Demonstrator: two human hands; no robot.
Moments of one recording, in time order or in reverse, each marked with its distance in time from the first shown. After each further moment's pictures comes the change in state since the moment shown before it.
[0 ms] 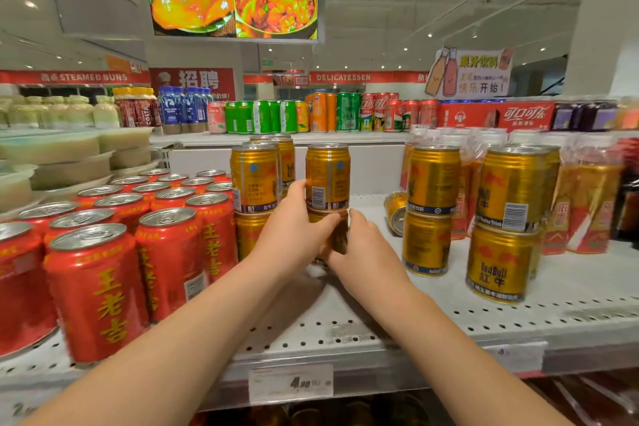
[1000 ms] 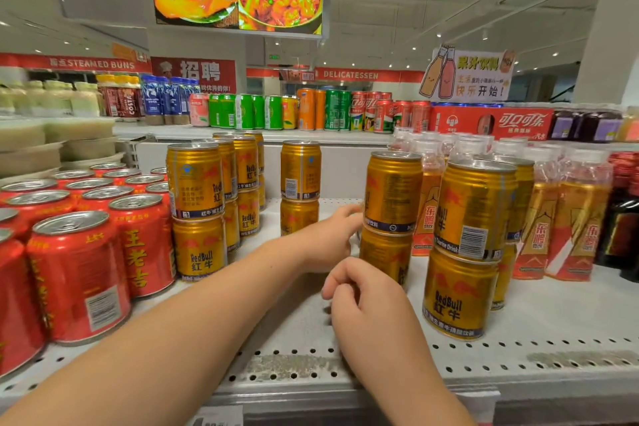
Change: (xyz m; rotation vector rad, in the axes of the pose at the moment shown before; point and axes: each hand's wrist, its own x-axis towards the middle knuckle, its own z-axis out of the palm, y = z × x) left_hand 0.074 0.003 0.112 0.408 -0.579 0.282; right_hand -0.045 0.055 -0.045 0.239 0.024 -0.057
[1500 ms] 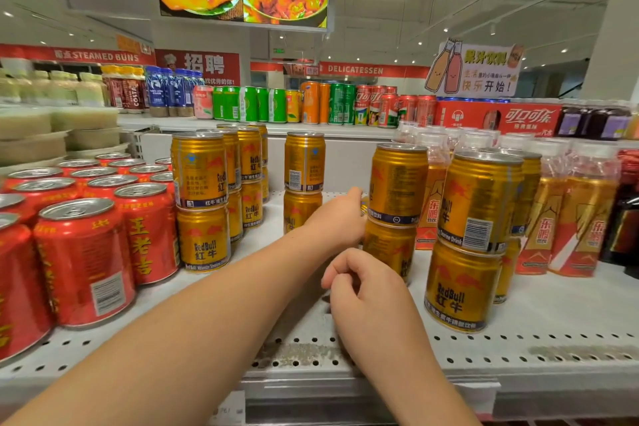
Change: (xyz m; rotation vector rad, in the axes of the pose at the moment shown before) left_hand 0.023 0.014 0.005 -0.049 0.218 -0.219; right_hand -0.001 -0.001 0.001 0.010 -0.012 -0.021
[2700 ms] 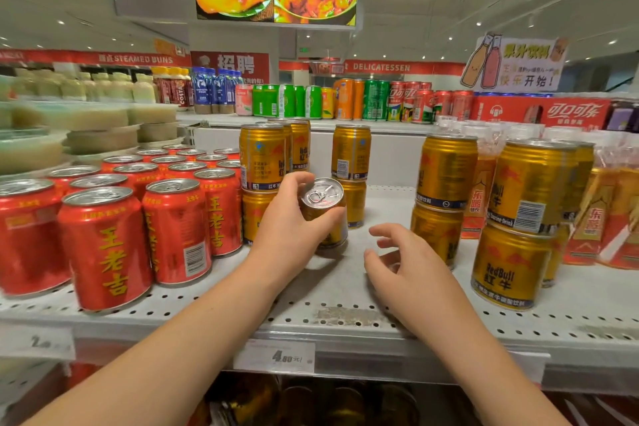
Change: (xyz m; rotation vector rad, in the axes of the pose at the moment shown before) left_hand -0.149 -0.047 -0.066 -0.425 0.538 -0.108; right_hand 0.009 0.007 0.012 -0.148 -0.055 -0.020
